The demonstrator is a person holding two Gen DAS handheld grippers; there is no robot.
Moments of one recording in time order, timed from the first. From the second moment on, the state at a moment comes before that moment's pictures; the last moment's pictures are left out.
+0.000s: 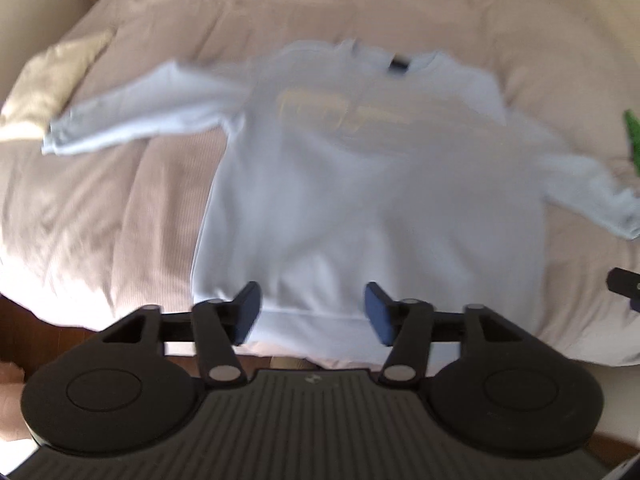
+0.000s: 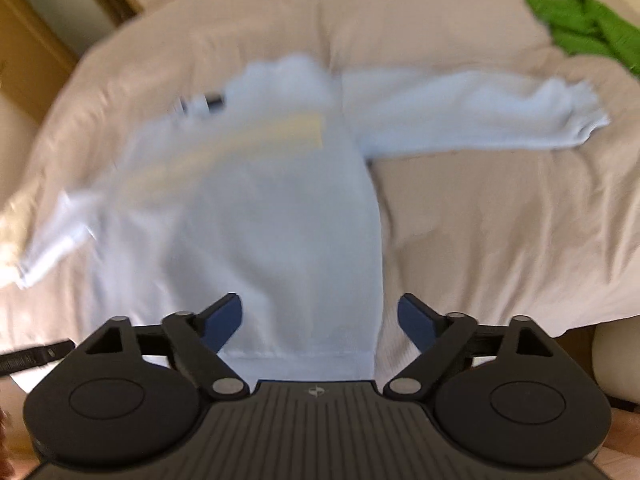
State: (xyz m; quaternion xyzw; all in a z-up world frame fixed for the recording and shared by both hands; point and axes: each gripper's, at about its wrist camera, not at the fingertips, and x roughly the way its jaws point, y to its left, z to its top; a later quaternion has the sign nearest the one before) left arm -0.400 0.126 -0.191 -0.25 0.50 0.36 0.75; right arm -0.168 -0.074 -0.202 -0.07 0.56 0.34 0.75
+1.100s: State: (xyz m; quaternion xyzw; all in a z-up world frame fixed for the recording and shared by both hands) left arm -0.432 0.033 -0.102 -0.19 0.47 0.33 0.79; right arm -0.264 -0.128 -0.127 -0.13 0.52 0.35 0.77
